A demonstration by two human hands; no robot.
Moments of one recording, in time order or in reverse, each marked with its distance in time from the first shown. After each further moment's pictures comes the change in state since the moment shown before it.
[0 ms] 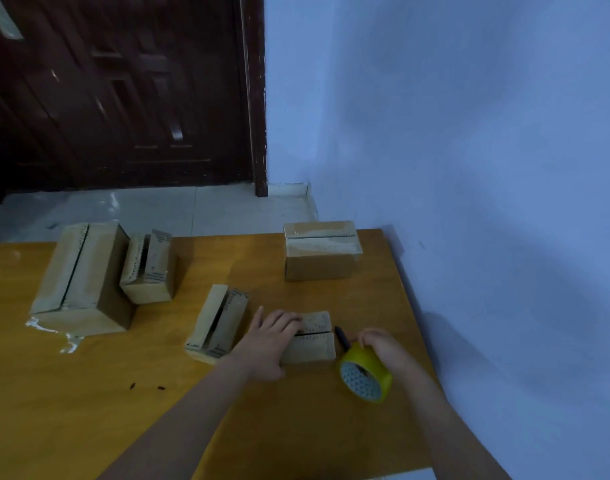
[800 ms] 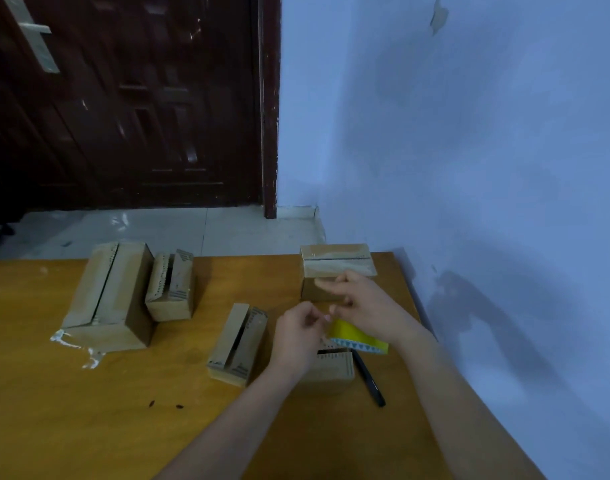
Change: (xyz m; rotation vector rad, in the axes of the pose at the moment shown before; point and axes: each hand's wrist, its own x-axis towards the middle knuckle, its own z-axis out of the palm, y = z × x) left_hand -0.020 0.049 -0.073 -1.250 0.579 -0.390; right_hand -0.052 -0.152 0.029 -0.631 -0.018 -0.638
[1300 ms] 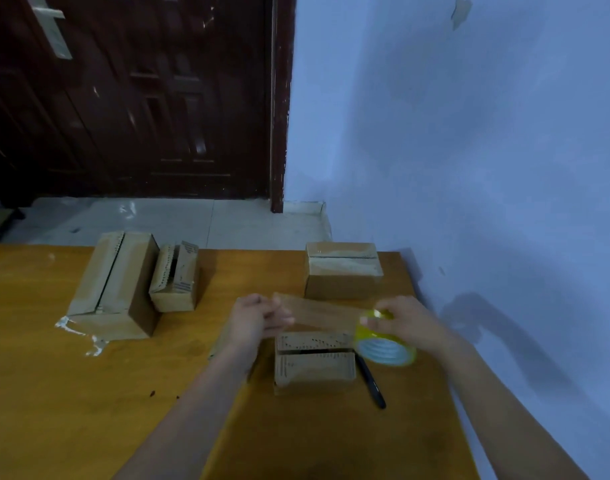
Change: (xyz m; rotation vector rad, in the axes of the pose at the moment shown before) left_hand 0.024 -0.009 -0.054 -0.429 0.127 -0.351; right_hand -0.017 0.063 -0.018 0.037 -0.084 0.100
